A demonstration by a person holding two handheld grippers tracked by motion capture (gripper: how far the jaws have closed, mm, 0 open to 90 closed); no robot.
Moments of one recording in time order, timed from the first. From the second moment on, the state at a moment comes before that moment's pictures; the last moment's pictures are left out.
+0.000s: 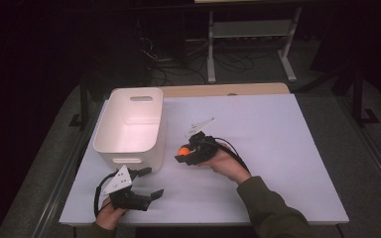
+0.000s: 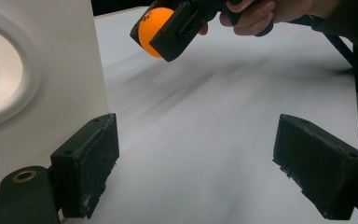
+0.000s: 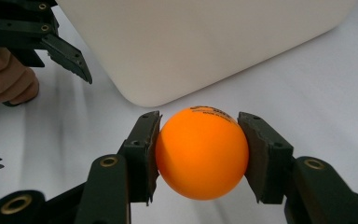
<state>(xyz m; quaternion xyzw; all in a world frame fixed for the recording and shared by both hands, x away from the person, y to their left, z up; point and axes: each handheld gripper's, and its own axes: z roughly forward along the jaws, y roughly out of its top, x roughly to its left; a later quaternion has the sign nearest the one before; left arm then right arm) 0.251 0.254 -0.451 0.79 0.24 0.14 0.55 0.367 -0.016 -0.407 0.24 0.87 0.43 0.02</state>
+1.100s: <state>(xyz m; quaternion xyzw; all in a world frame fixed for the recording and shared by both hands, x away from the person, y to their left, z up) 0.251 0.254 -0.451 0.79 0.24 0.14 0.55 0.365 -0.009 -0.379 0.22 0.88 0.42 0.03</state>
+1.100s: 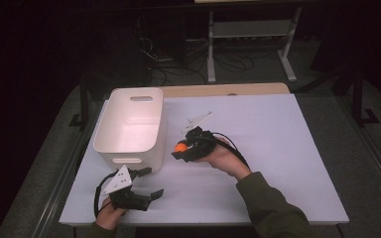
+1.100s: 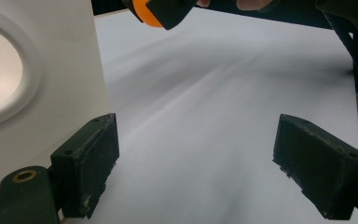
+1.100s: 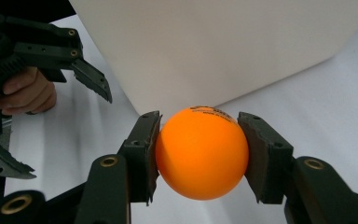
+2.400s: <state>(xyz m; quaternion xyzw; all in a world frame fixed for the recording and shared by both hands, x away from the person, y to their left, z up) 0.251 0.254 -0.451 0.79 0.24 0.14 0.55 0.377 0.002 -0.327 0.19 0.87 0.44 0.04</state>
